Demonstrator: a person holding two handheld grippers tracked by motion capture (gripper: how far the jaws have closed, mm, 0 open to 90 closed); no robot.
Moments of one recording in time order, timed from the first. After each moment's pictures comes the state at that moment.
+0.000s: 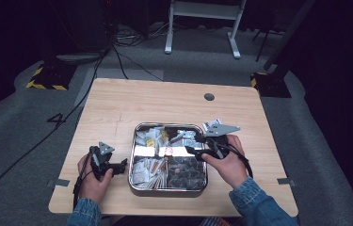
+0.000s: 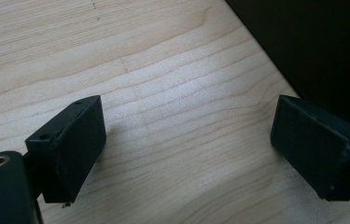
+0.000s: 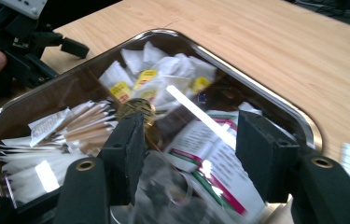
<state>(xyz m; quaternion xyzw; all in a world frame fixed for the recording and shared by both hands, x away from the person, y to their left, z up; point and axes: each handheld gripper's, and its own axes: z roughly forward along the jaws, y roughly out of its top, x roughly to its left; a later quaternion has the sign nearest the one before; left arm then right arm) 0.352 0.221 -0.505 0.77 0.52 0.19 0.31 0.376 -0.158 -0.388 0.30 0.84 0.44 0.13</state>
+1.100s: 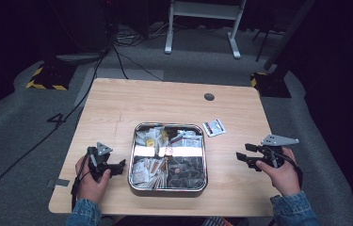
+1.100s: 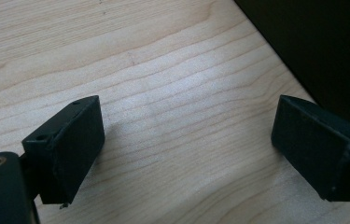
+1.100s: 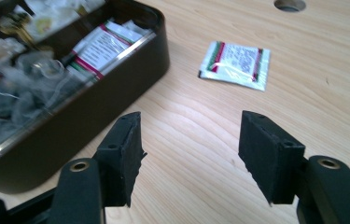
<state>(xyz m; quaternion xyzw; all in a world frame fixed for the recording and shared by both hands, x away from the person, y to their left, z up) 0.350 0.227 -0.505 0.77 0.52 0.19 0.31 0.367 -0.318 -0.416 0.38 0.81 0.41 0.15</state>
